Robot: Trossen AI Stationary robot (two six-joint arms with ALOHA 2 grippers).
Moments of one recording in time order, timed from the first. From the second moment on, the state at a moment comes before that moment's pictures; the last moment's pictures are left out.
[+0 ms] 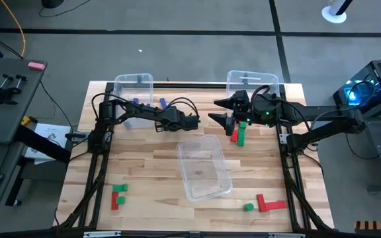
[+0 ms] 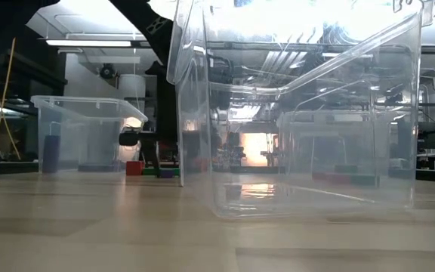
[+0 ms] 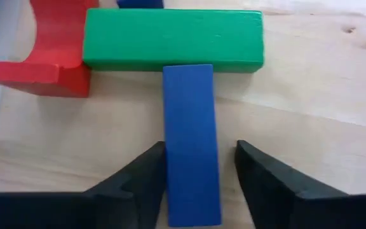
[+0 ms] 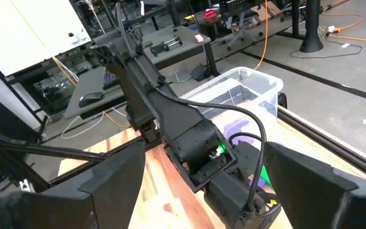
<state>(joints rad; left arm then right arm) 0.18 2.10 1.34 -0.83 -0.47 -1.57 0.02 1.18 1.15 -0.20 0.28 0.39</state>
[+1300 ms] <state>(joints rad) 0.43 1.52 1.19 -1.22 -0.75 -1.13 0.00 1.18 1.15 -0.21 0.32 0.42</state>
